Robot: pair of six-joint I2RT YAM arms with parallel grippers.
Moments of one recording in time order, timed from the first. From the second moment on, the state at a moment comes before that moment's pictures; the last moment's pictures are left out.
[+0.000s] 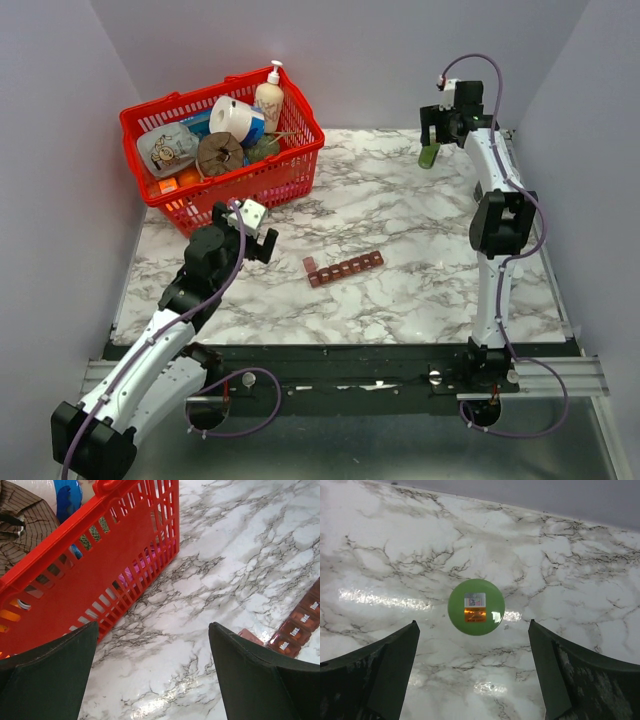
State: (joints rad) left arm -0.44 0.74 0.58 -0.01 -0.04 0.20; right arm 0.03 2.38 2.31 -0.61 -0.09 -0.15
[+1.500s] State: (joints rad) left arm -0.51 0.95 0.58 0.19 0.61 0.01; right arm 0.17 1.46 1.18 -0.68 -0.66 -0.85
